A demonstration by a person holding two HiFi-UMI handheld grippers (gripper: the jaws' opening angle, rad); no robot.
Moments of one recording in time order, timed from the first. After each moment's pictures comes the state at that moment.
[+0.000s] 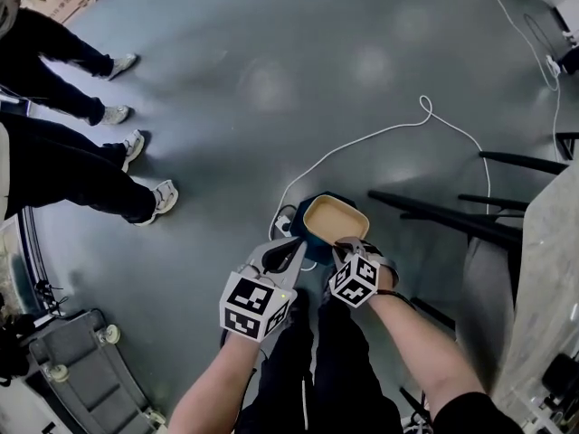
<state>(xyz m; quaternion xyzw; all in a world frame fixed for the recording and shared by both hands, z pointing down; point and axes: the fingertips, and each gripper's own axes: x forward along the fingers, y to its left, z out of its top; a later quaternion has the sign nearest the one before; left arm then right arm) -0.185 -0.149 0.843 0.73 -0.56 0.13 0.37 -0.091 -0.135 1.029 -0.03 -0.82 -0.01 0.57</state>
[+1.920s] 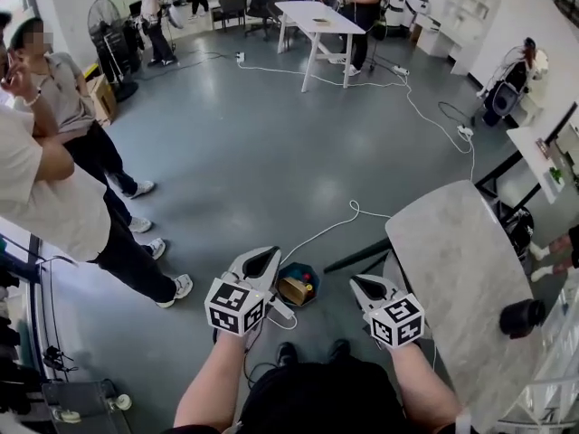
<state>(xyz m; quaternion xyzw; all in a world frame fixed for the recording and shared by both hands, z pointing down) -0.190 -0.089 0.424 0.80 -0.58 0.03 0.14 -0.015 -0.097 0.472 0.24 -0.93 0.12 0.25</state>
